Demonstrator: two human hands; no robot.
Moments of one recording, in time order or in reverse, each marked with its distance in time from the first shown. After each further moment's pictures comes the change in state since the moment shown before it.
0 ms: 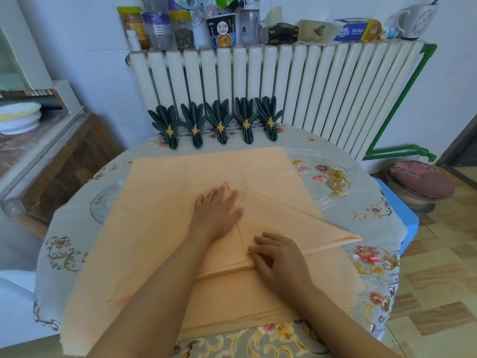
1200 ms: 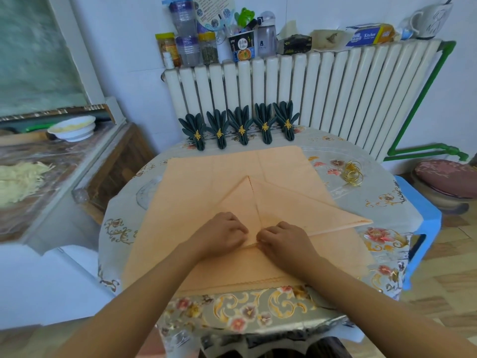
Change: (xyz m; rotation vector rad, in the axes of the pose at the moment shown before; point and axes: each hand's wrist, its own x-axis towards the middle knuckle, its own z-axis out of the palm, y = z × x) left_hand -0.118 -0.027 -0.024 -0.301 -0.019 0.266; right_hand -0.002 -0.025 -0.007 -0.298 -0.098 -0.379
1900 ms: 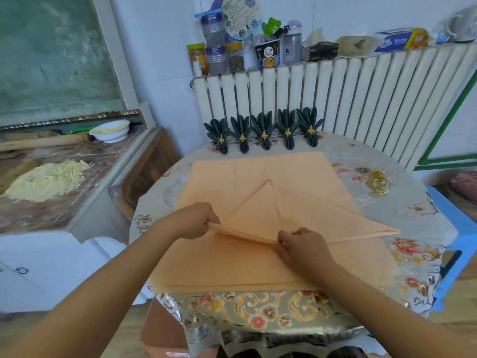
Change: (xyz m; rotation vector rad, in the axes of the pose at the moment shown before) left_hand -0.041 -0.037 -0.085 0.250 -0.225 -0.202; right_hand 0.005 -0.012 0.001 0.000 -0.116 0.126
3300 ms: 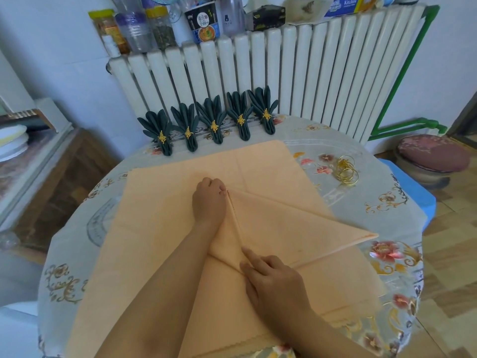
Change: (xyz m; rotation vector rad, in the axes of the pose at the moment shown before) left_hand 0.214 0.067 0.043 -0.327 0.748 -0.147; right_hand -0.002 -0.004 0.024 0.037 0.290 0.087
